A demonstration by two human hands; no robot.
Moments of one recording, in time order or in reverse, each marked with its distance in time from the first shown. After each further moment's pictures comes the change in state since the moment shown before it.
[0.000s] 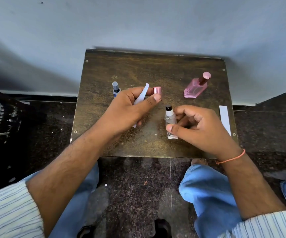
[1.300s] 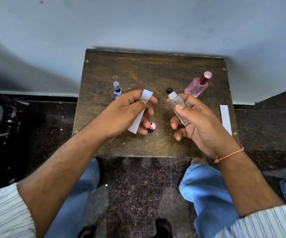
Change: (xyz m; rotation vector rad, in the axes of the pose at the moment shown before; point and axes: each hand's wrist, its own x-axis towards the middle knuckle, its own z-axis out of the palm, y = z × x) left_hand -0.010 0.008 -0.014 -0.084 -0.178 -0.180; right_hand 0.009 -0.020 0.013 0.694 -0.035 0.277
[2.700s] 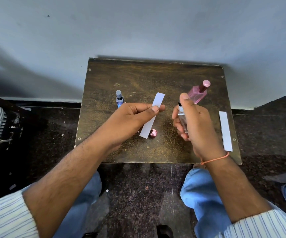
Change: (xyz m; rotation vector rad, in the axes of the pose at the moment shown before) left_hand 0.005 -0.003 0.007 -0.063 0.056 0.003; right_hand 0.010 -0.007 0.027 -0.311 0.340 -0.116
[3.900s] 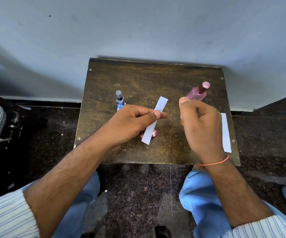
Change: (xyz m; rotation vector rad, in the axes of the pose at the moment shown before) left_hand -0.005 0.004 0.001 0.093 -0.032 -0.004; right_hand -0.011 -0.010 0.000 -0.336 0.281 -0.310
